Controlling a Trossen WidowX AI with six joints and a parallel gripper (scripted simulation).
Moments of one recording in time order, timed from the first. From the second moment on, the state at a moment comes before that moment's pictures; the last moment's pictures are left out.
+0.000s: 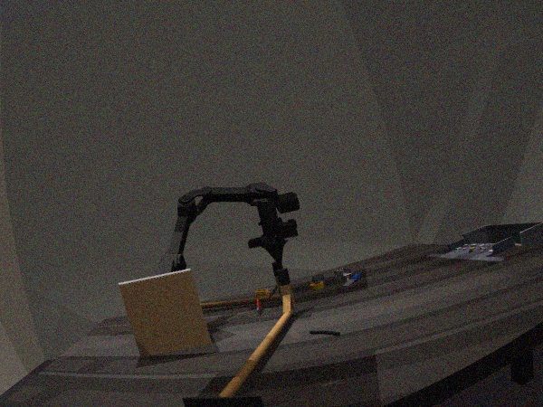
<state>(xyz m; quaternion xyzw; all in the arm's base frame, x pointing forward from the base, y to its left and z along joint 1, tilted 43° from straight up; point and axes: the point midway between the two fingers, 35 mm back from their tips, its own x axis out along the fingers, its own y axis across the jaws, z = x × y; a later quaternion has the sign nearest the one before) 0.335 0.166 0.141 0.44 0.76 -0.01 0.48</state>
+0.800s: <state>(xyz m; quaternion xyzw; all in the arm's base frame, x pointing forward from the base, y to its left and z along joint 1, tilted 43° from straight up) 0.335 0.170 0.137 0.34 0.75 0.13 0.56</state>
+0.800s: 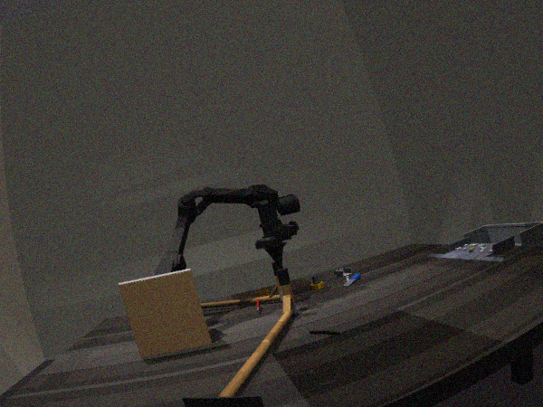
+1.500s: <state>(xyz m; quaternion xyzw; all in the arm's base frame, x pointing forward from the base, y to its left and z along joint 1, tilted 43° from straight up) 0.334 0.174 0.132 0.24 0.72 0.25 0.60</state>
